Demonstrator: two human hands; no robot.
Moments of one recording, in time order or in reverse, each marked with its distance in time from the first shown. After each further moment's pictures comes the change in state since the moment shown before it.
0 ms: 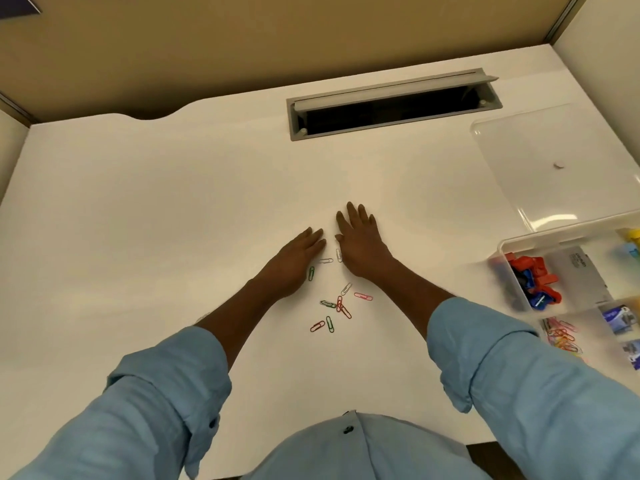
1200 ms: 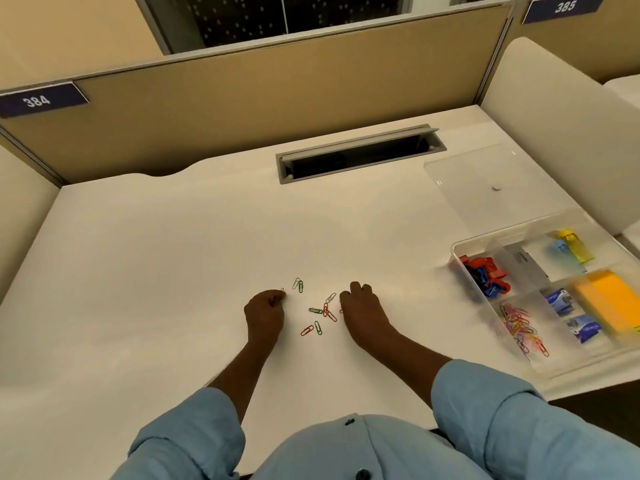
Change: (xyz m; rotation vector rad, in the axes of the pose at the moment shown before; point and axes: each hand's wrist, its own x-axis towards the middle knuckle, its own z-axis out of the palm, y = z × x) left_hand -0.081 0.046 0.018 -0.583 0.557 -0.686; right_hand -0.132 -0.022 0.012 -0.139 0.085 0.045
